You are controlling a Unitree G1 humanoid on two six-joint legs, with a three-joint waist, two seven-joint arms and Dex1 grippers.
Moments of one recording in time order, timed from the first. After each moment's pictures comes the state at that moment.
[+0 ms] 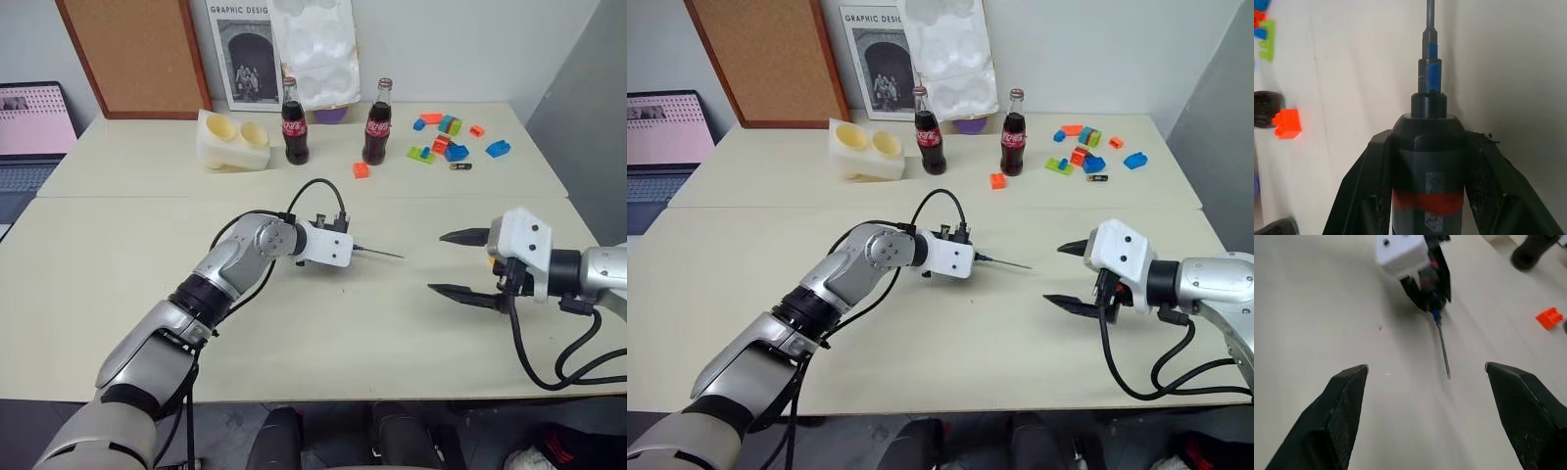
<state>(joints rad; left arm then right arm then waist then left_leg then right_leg) -0.90 0.50 -0.61 0.43 0.44 -0.11 -0.88 -0.23 -1.03 -0.11 -0.61 0.49 0.64 0.94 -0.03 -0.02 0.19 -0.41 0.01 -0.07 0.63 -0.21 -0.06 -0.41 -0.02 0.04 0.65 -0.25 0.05</state>
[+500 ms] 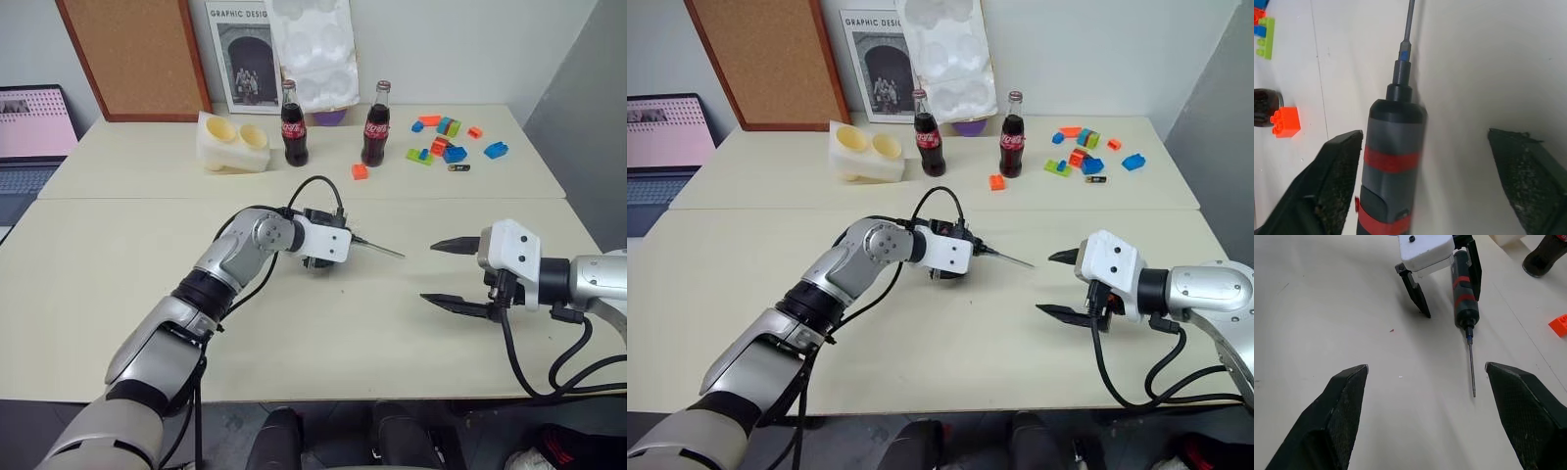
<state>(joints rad) -0.88 0.47 -0.51 0.47 0.43 -0.12 -0.91 -0.22 -1.01 -0.10 -0.61 0.48 0.62 0.95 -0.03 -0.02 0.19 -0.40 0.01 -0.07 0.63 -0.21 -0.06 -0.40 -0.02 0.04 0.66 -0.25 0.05</state>
